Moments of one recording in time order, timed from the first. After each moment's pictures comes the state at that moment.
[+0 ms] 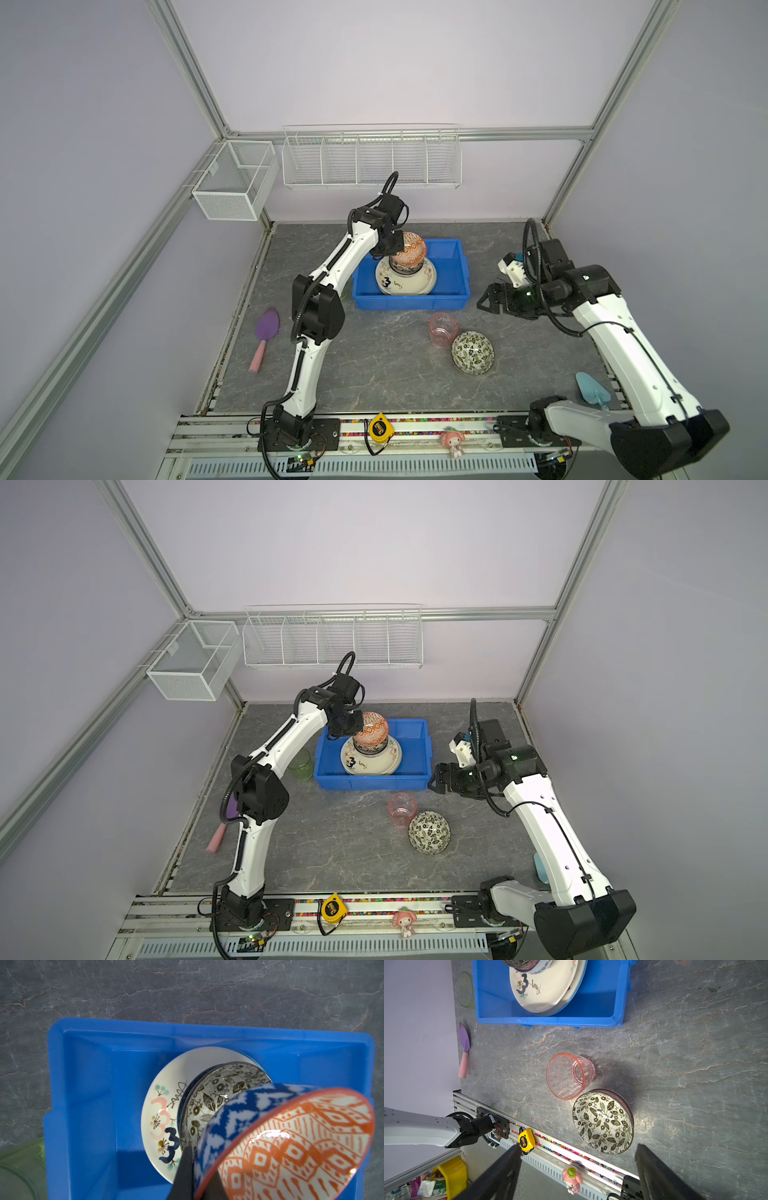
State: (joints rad) left arm -0.55 2.25 2.29 -1.14 -0.02 -0.48; right arm 0.27 1.20 1.33 -1.28 -0.38 0.30
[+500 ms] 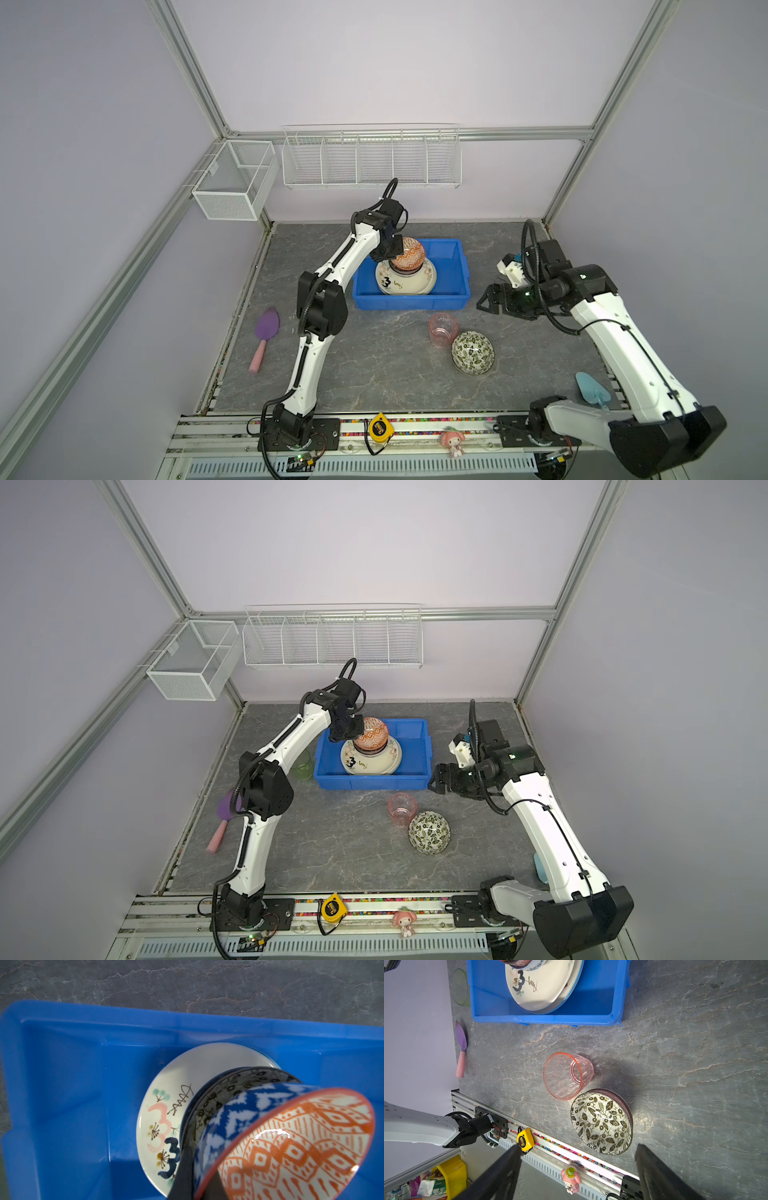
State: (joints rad) left arm -0.53 2.31 2.30 -1.14 0.00 -0.49; right arm 0.26 1.21 1.31 -1.27 -0.38 0.30
